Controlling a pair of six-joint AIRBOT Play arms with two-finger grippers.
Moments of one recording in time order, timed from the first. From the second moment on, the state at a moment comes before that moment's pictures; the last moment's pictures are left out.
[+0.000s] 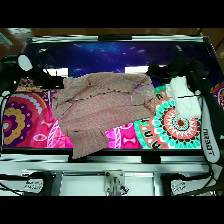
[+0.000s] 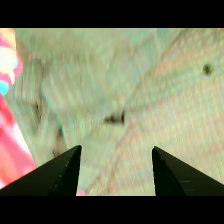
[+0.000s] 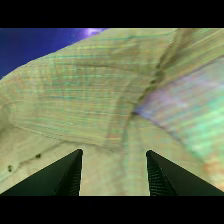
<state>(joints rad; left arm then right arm) -0.07 -1.54 1.60 1.43 -1.29 -1.54 0.02 -1.60 1.57 1.98 -0.93 -1.36</state>
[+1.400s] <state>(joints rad) 0.16 -1.12 0.51 0.85 -1.00 -1.46 -0.26 -1.59 1.43 1.99 -1.41 -1.60</state>
